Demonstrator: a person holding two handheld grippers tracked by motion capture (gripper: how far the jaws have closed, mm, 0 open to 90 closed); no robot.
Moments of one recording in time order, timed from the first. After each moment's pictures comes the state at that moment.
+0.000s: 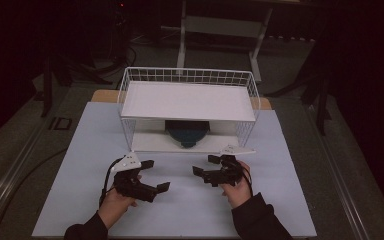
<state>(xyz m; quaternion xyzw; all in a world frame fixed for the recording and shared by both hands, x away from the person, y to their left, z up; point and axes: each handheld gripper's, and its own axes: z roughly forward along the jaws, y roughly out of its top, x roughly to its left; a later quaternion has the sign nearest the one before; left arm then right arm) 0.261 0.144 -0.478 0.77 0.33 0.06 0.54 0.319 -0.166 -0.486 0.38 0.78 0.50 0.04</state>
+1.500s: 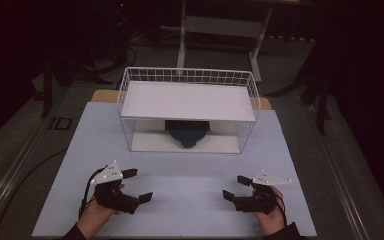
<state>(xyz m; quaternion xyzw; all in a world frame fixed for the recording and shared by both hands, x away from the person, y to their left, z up) 0.234 0.182 -0.488 0.78 0.33 0.08 0.53 0.257 -0.251 -0.505 0.37 0.78 0.49 0.09</state>
